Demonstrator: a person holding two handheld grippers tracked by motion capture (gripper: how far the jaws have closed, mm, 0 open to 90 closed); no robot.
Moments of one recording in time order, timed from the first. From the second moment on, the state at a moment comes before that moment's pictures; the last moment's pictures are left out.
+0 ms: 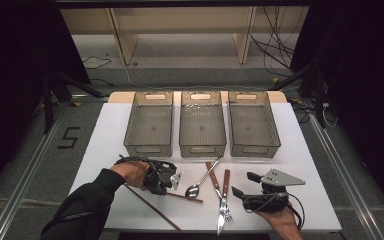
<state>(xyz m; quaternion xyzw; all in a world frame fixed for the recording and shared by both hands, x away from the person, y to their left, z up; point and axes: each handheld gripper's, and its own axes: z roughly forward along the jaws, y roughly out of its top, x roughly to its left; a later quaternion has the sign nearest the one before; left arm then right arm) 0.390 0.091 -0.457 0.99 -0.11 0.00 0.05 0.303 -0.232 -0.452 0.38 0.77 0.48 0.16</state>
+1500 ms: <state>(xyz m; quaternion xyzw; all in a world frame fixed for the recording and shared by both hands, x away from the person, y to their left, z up) 0.456 0.155 -0.350 0.92 0.27 0.14 0.26 0.303 -0.234 -0.451 0.38 0.77 0.49 0.16</state>
